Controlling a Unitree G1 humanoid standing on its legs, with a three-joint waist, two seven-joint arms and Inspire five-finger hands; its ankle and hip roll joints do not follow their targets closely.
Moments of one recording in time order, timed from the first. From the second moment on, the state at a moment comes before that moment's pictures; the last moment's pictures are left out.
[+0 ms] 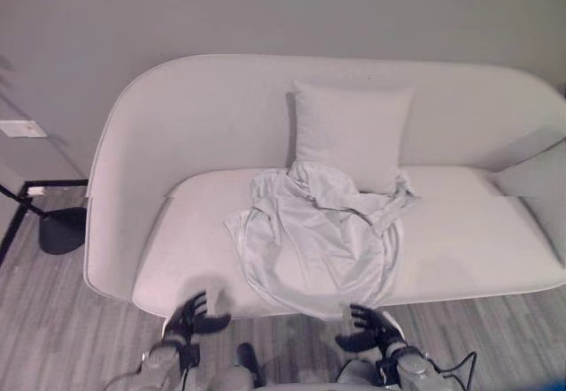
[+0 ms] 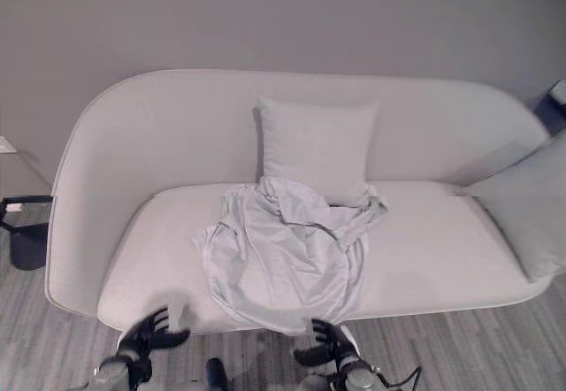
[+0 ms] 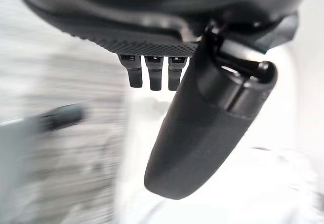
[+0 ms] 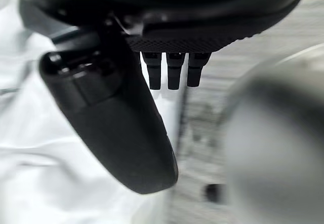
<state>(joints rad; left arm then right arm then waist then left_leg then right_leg) 0.08 0.36 -0.19 0.61 -0.36 -0.05 0.04 0.10 -0.28 0.23 0.68 0.08 0.03 -0.03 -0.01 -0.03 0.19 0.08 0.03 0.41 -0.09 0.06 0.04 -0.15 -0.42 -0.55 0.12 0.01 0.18</state>
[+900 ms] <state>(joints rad) -0.19 0.47 -0.23 0.32 -0.15 -0.07 0.06 -0.26 -0.53 0.25 0.43 0.00 0.05 -0.08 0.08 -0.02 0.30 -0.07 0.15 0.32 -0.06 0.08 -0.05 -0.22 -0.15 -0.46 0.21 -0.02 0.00</state>
